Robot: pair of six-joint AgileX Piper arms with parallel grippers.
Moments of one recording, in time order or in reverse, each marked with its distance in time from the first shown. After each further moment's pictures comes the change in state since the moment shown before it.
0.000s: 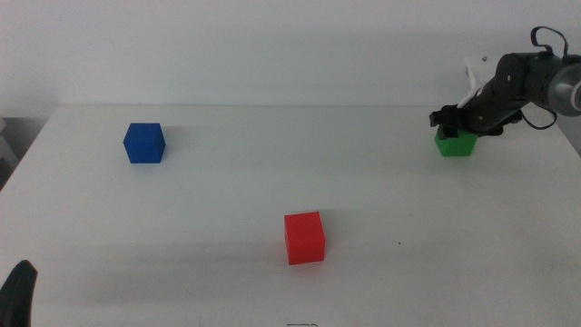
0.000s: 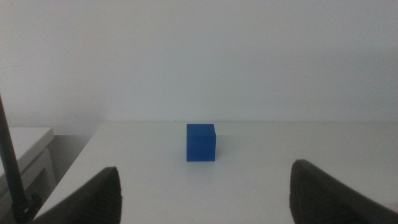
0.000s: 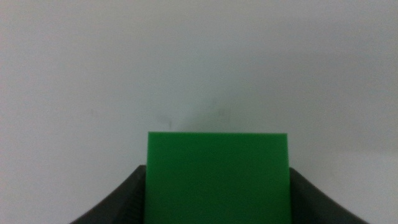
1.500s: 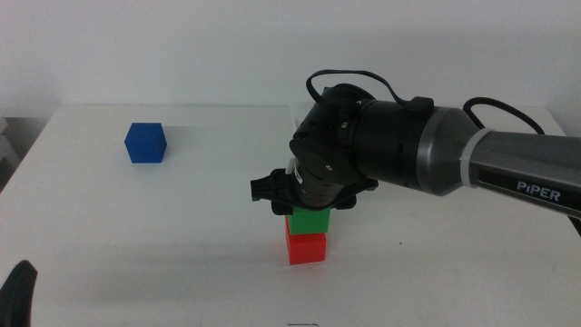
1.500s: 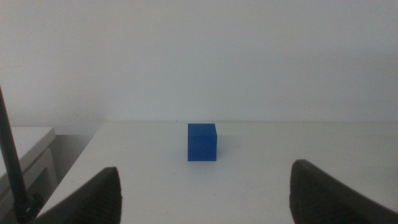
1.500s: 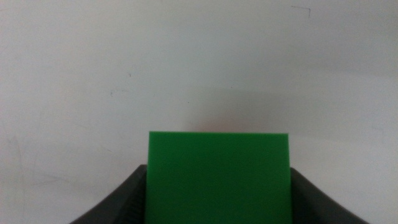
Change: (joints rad) left arm 0.000 0.000 0.000 0.000 0.000 0.000; right arm 0.777 -0.355 0.307 -0.386 0.242 0.902
